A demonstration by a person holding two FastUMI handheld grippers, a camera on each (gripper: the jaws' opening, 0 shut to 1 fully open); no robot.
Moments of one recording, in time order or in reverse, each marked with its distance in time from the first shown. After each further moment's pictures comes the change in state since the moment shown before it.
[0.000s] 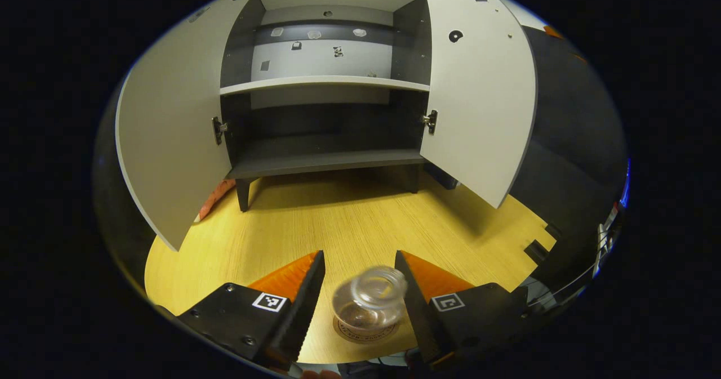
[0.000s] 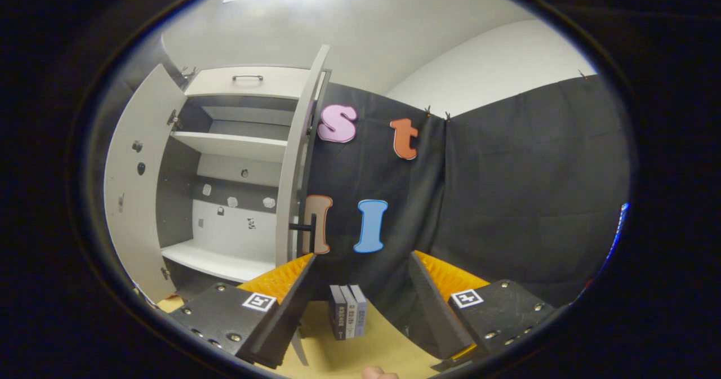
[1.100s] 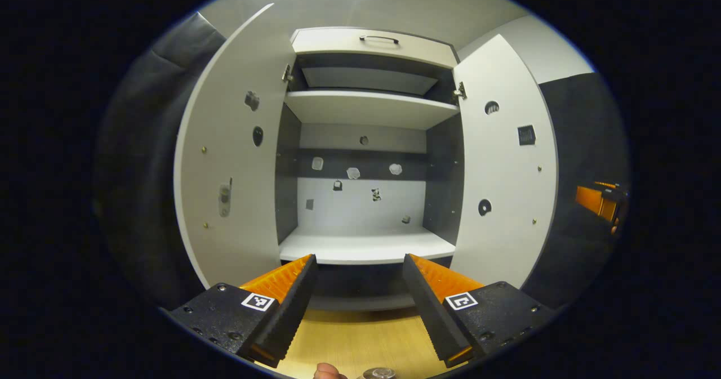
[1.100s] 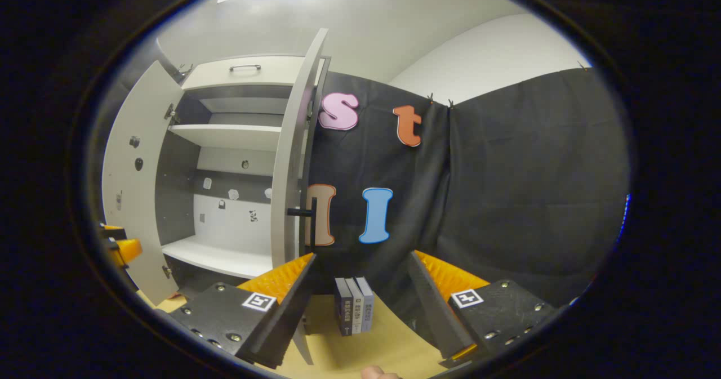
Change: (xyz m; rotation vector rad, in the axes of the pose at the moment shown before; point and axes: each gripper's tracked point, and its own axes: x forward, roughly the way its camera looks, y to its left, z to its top) left arm -0.132 0.047 0.298 -0.017 -0.532 0.228; right arm 0.015 0.002 -0.026 0.029 0.053 0.018
